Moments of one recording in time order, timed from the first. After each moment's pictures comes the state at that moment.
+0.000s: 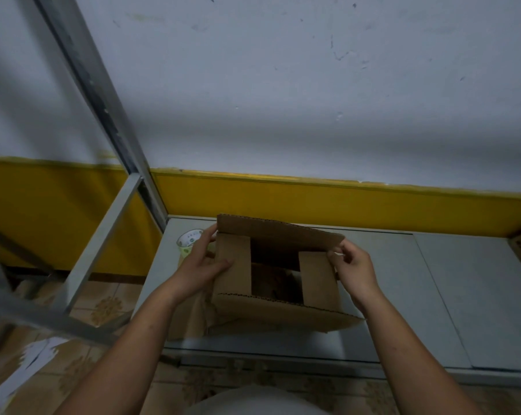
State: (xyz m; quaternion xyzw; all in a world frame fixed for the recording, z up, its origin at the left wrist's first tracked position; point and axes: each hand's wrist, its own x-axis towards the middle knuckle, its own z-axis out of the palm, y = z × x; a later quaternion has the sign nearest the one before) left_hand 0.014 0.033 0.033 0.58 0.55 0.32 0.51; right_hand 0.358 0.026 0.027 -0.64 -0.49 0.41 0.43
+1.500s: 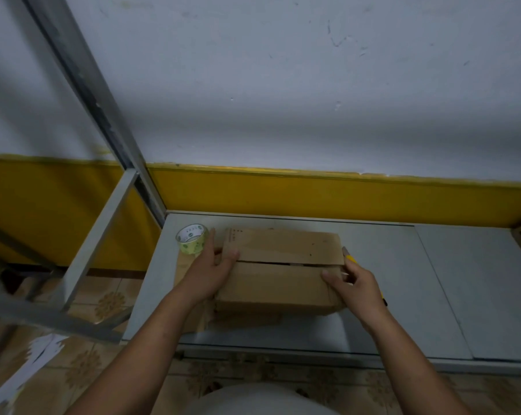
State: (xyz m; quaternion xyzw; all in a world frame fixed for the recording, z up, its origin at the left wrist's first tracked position) left_hand 0.041 0.025 0.020 0.56 0.64 0.26 0.47; right_hand 0.368 -0.016 0.011 -0.63 -0.46 0.47 0.41
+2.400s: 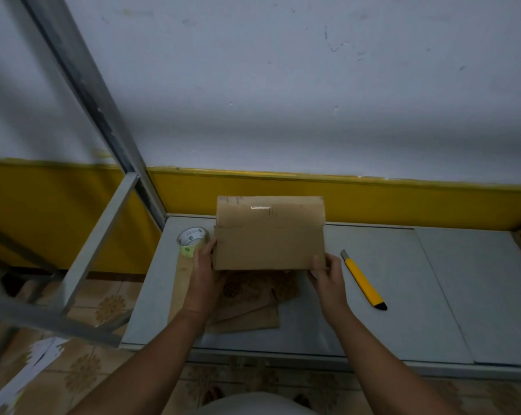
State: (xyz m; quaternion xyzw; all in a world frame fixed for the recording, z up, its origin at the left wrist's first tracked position) left_hand 0.044 0.021 -0.050 0.60 0.62 0.43 0.28; right_hand 0.328 0.010 -0.053 -0.62 -0.39 0.47 0.49
